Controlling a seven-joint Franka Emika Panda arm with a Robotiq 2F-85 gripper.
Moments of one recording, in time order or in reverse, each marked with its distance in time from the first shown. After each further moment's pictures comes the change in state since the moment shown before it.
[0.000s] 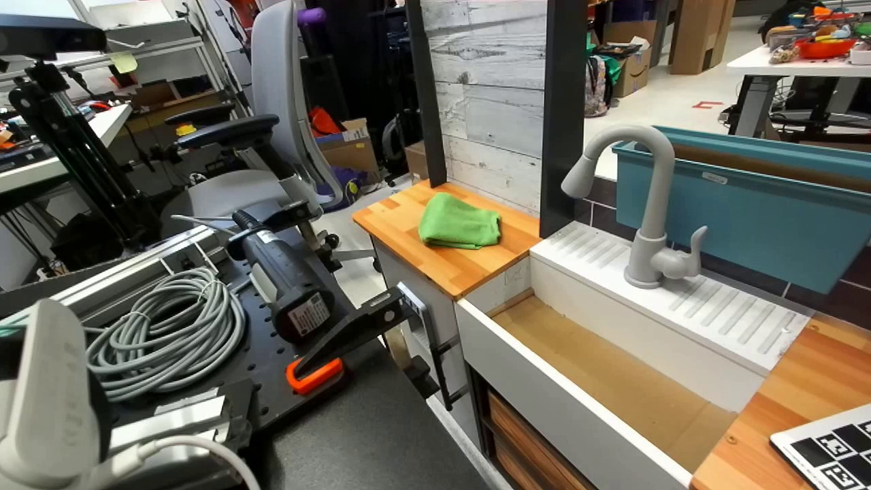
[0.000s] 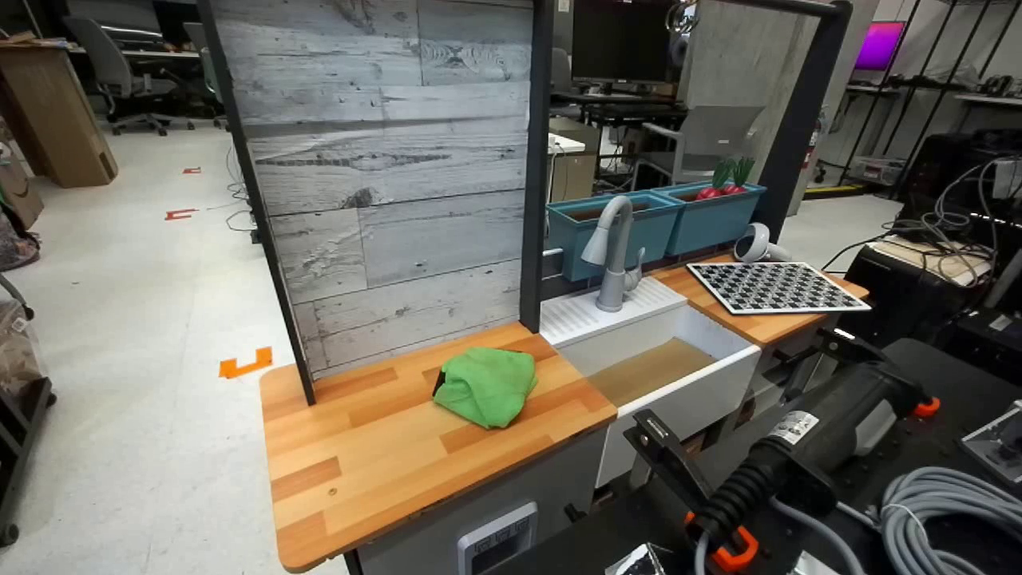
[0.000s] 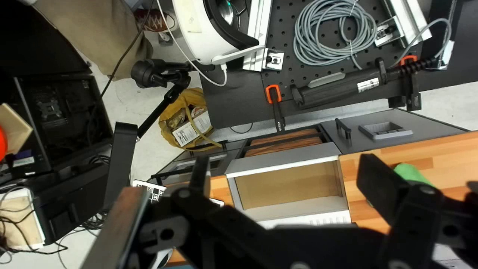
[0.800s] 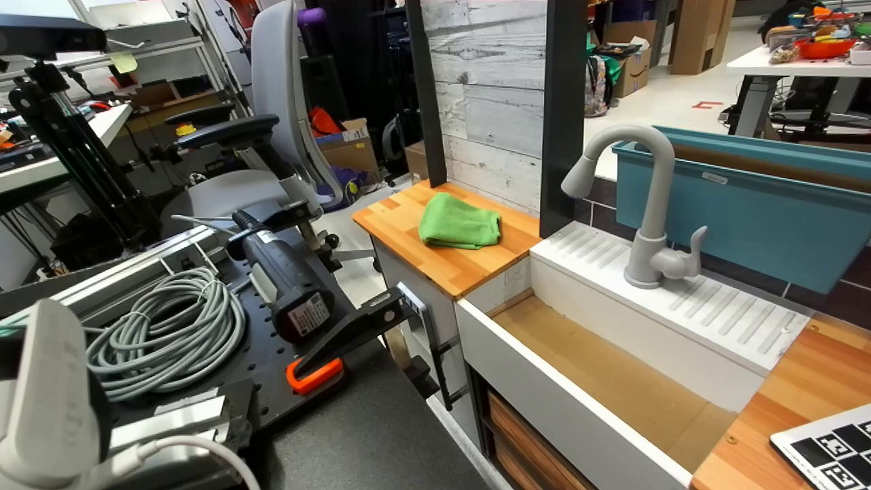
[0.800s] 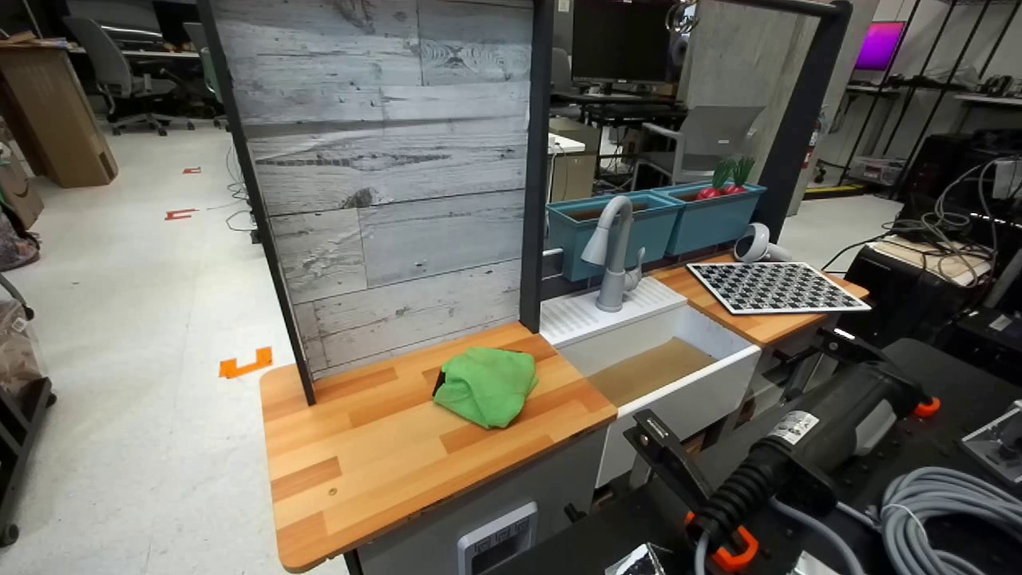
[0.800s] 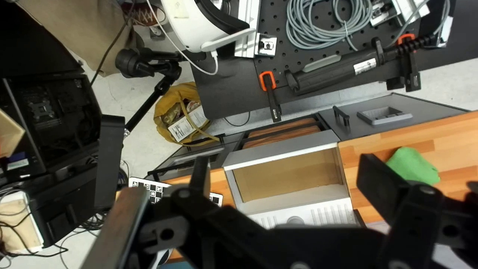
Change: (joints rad) arm 0.002 0.049 -0.001 -0.013 0.019 0.080 0.058
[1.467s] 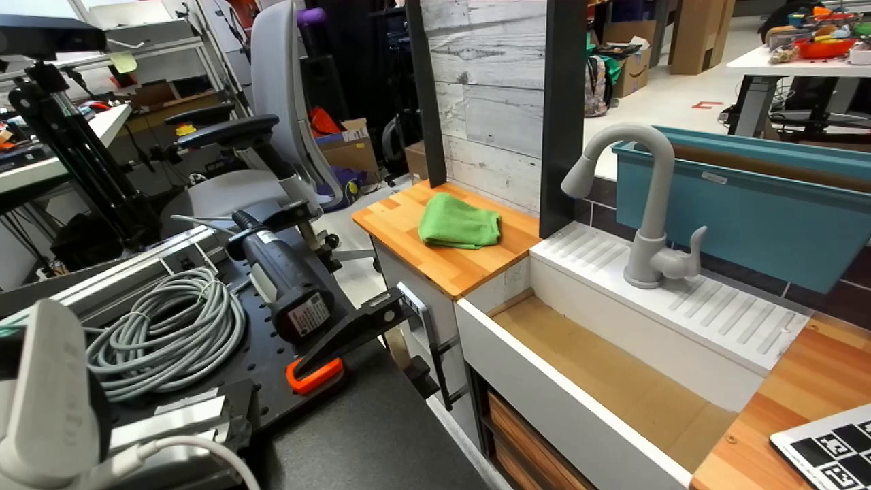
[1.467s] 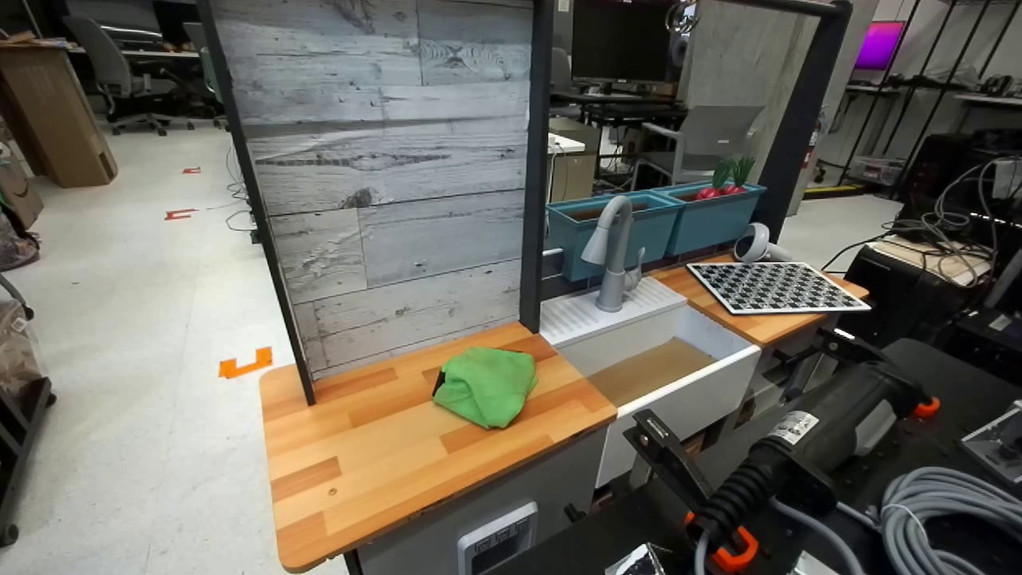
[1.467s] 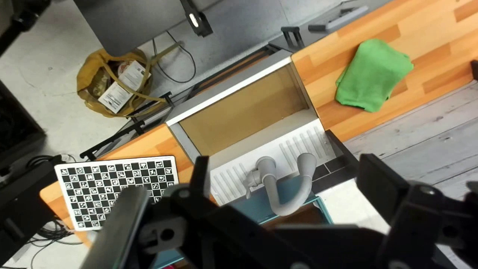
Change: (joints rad) arm 0.003 0.389 0.002 0.015 0.157 0.510 0.194
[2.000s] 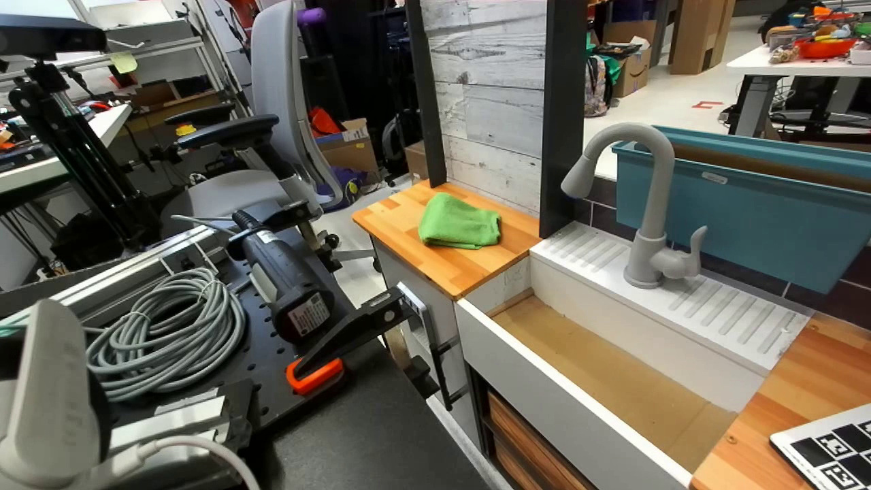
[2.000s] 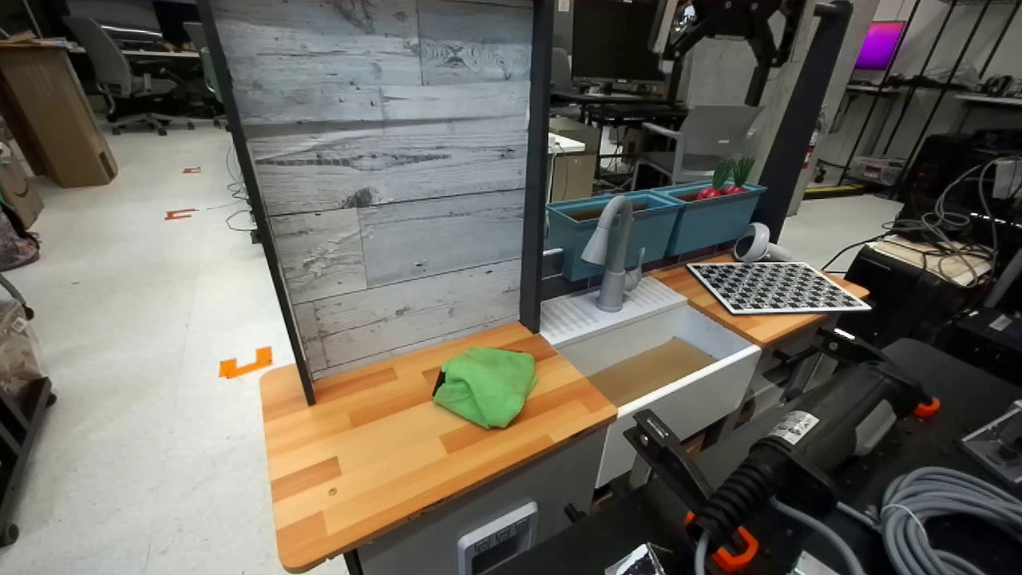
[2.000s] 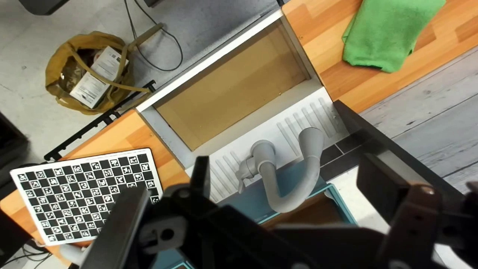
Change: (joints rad) arm 0.021 0.376 0.000 0.158 -0.002 0.222 0.109
